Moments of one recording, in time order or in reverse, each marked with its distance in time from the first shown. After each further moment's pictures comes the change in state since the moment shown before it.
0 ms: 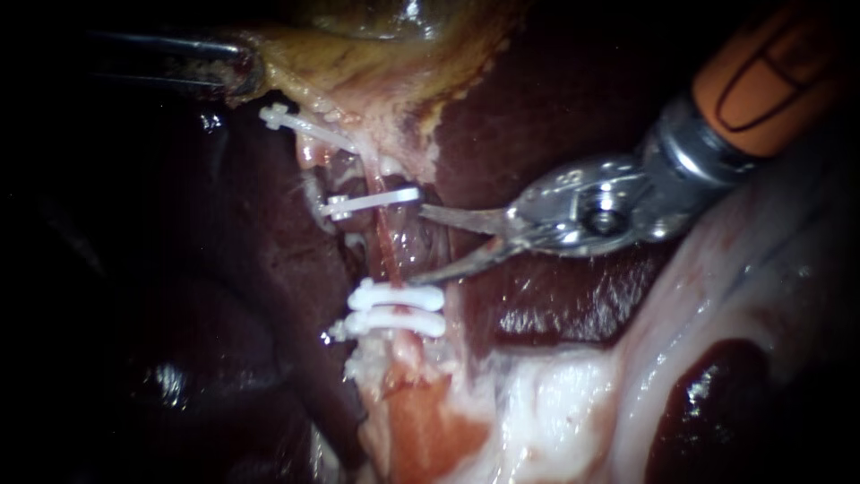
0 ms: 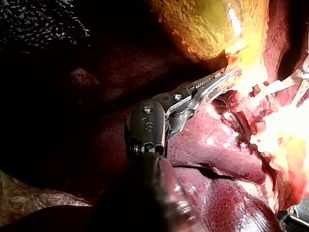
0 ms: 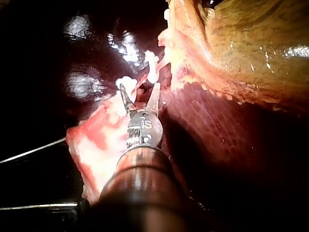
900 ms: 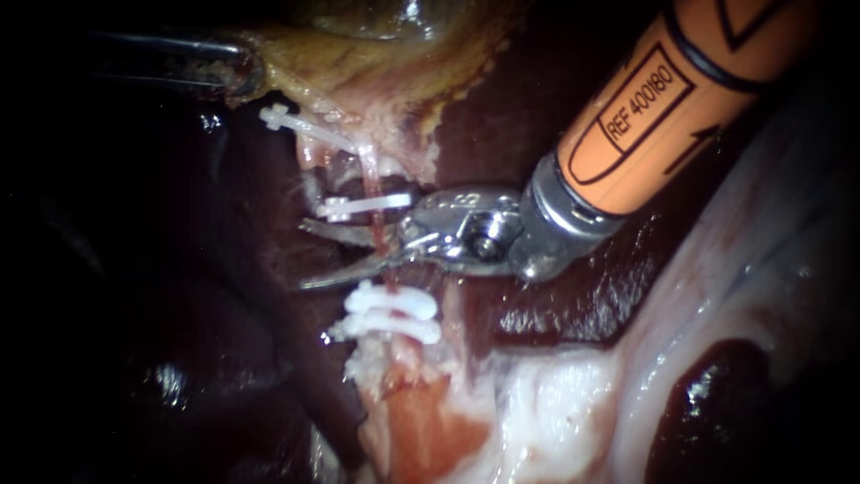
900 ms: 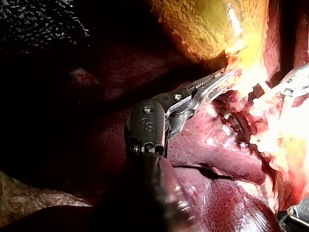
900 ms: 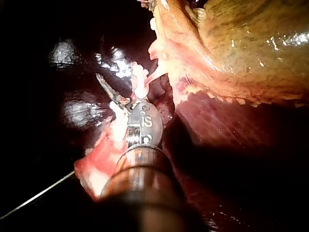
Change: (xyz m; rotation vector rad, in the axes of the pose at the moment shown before) right arm 0.003 -0.001 0.005 0.301 0.322 0.111; left arm 0.000 0.000 0.000 0.000 0.000 0.000
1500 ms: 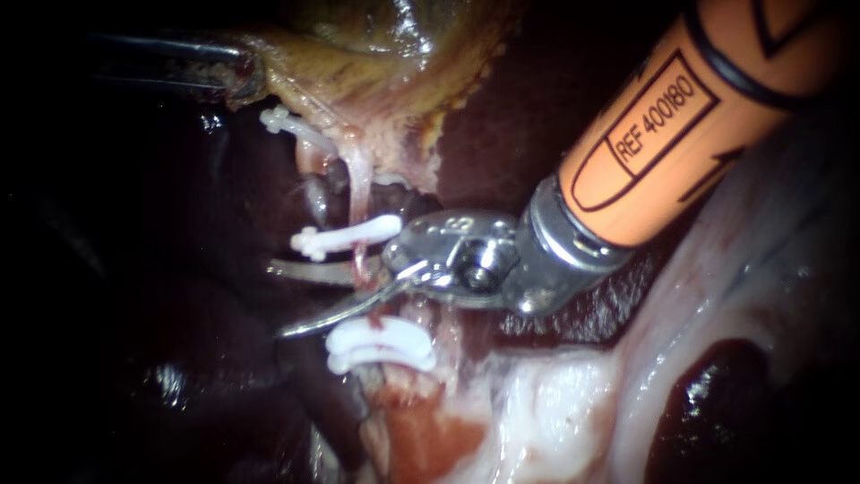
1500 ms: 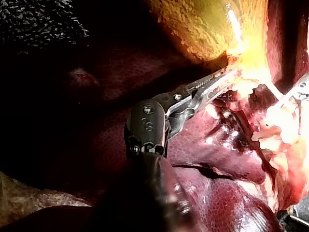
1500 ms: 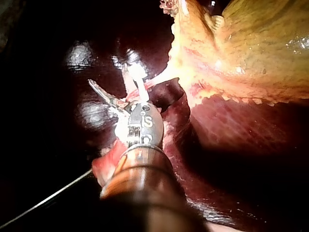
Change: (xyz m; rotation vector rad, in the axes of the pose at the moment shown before) right arm 0.001 -0.003 0.001 0.143 -0.021 -0.009; left arm 0.000 0.000 0.000 0.000 0.000 0.000
